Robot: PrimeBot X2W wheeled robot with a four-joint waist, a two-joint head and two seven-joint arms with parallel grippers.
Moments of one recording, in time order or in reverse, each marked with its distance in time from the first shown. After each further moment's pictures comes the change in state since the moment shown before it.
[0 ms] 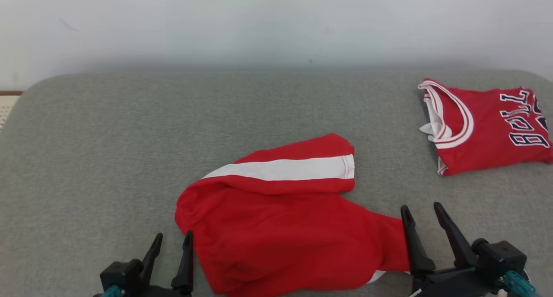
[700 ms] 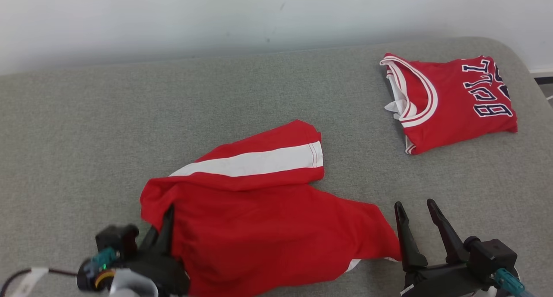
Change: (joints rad) left arm -0.159 0.040 -0.018 0.132 -0.010 -0.010 0.044; right arm -0.055 0.019 0.021 0.094 -0.002 0.000 -0.074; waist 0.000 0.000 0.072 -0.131
